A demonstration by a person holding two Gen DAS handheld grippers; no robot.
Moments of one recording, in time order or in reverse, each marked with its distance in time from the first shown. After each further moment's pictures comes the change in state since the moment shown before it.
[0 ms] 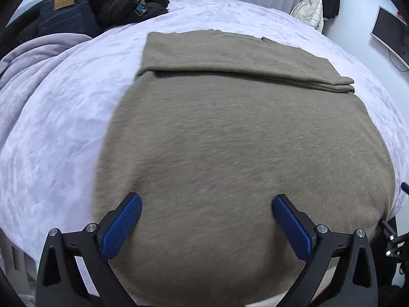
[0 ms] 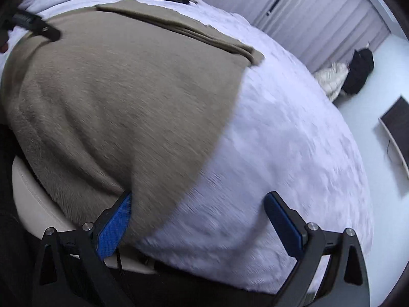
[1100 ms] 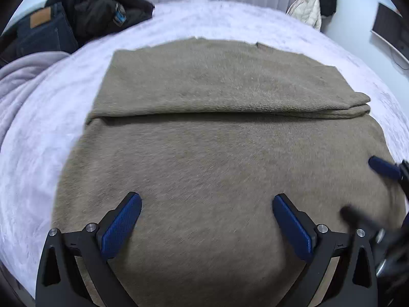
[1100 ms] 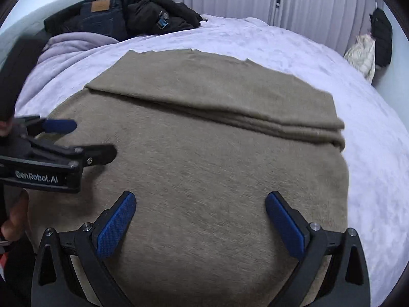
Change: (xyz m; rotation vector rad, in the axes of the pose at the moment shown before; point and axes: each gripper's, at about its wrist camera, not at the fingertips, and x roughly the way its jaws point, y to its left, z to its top) left arm 0.055 -0.018 0.065 0.042 -0.041 0.012; right arm 0.062 0.021 0.153 0.239 -0.103 0.335
